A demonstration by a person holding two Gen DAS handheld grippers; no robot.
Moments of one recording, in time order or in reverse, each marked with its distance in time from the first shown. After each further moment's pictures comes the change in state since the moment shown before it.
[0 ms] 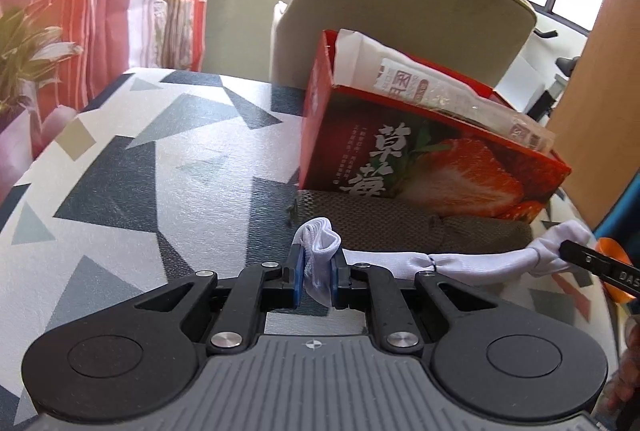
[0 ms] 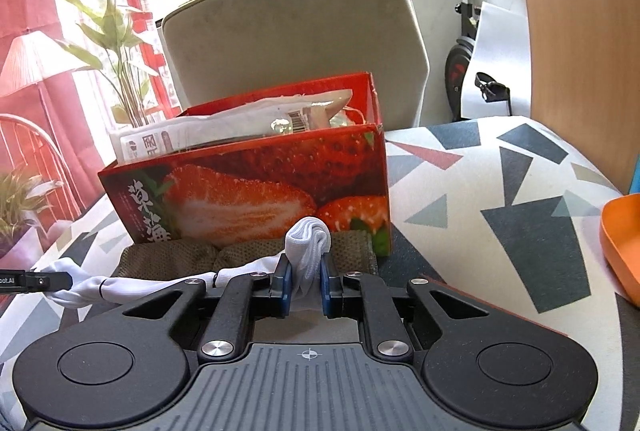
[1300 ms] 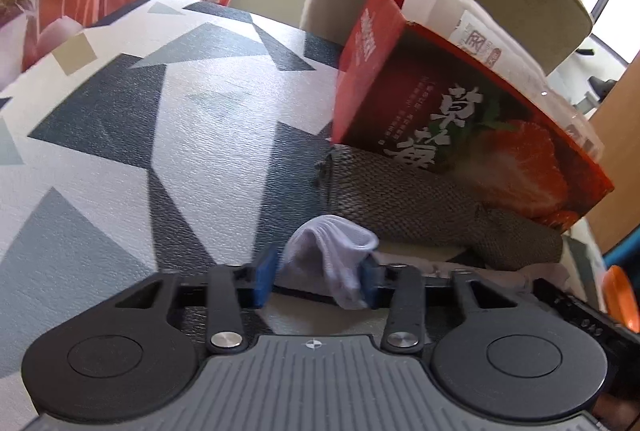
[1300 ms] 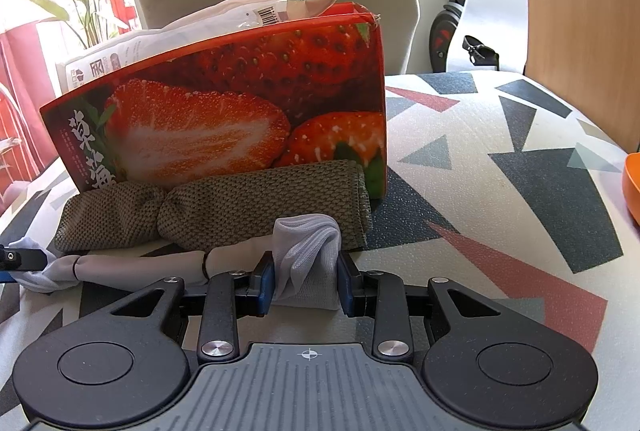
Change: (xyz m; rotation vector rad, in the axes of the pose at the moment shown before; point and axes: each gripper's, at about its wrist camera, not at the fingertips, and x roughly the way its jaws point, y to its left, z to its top) left arm 0.053 0.029 -0.018 -0.157 0.091 0.018; right arm 0.063 0.001 -0.036 -0.010 0.108 -0.082
